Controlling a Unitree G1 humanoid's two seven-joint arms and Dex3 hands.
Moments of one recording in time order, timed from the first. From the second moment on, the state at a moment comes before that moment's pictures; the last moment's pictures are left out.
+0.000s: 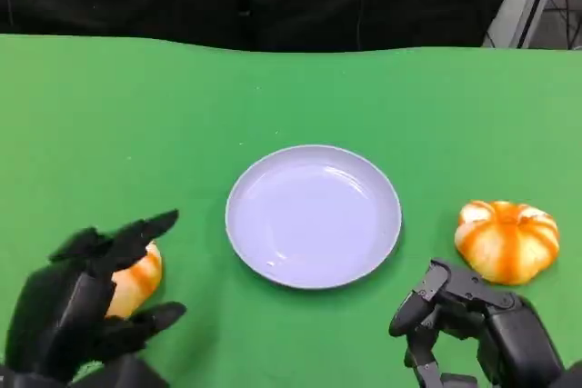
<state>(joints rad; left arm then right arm) 0.19 0.22 0.03 -0.06 0.65 -0.30 0.10 0.38 -0.02 0.22 -0.37 -0.14 -0.11 0.04</state>
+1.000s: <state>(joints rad) -0.11 0.31 -0.32 0.21 1.15 0.32 -0.11 0.39 -0.01 0.24 -0.38 -0.14 -0.11 0.04</state>
